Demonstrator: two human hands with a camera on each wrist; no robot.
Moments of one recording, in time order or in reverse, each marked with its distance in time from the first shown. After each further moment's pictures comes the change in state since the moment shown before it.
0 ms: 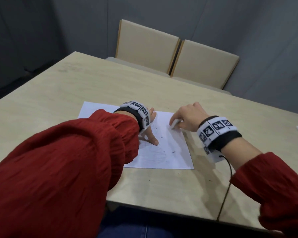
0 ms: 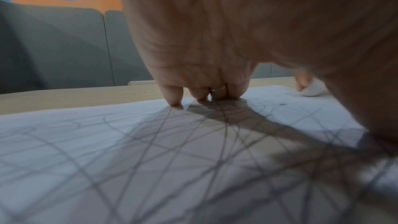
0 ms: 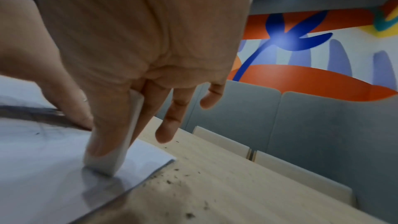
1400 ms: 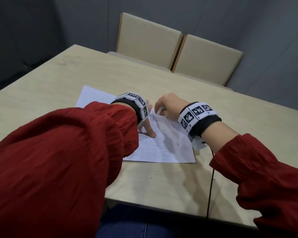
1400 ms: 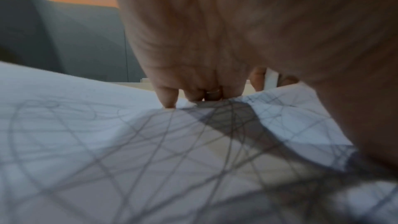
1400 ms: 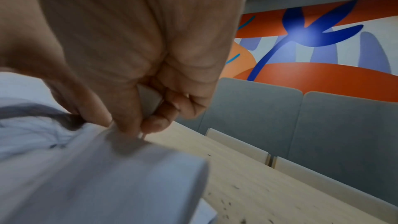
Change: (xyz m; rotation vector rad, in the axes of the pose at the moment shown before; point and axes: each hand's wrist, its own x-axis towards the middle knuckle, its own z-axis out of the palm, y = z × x) left_hand -0.012 -0.005 -0.011 -0.028 0.015 -0.084; right_hand 0.054 -0.040 0.003 0.263 -0.053 -0.022
